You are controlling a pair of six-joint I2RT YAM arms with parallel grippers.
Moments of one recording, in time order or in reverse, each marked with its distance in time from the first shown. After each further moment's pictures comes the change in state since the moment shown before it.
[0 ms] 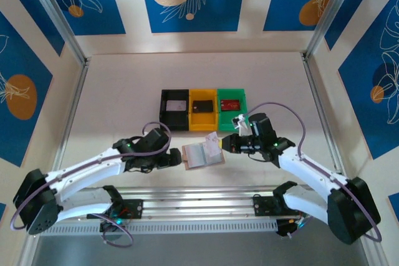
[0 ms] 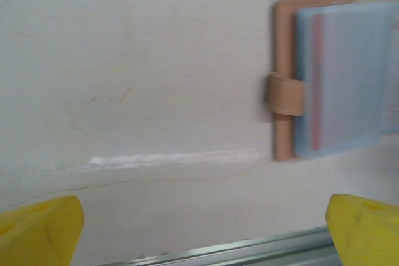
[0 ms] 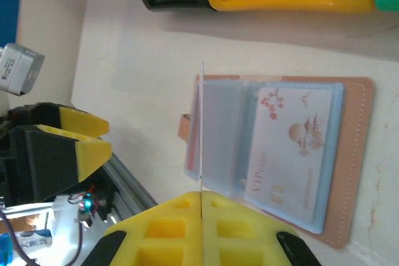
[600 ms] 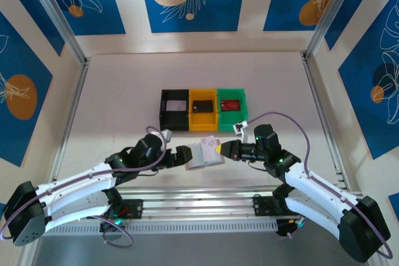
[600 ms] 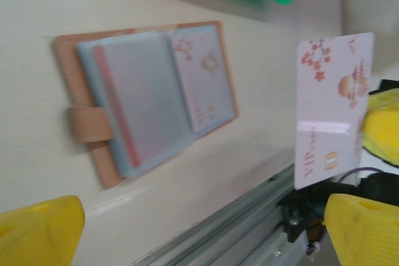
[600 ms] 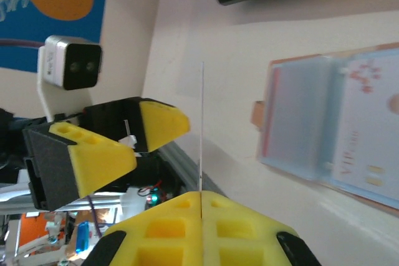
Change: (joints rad) left arm -0.070 -0.146 -0.201 0.546 0.130 -0.056; right arm 0.093 -0.192 -0.154 0.230 -0.047 0.292
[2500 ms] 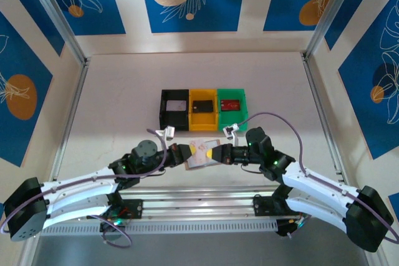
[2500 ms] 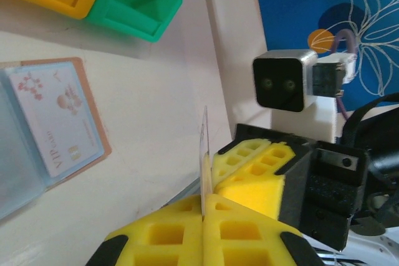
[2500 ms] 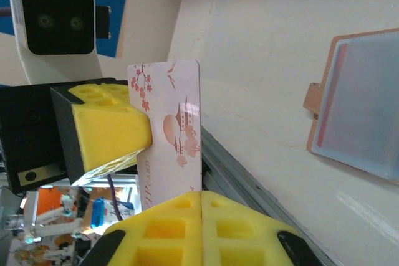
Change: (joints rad) left arm -0.072 -0.014 -0.111 0.449 -0.024 -0.153; right arm 0.172 0.039 0.040 0.039 0.075 0.039
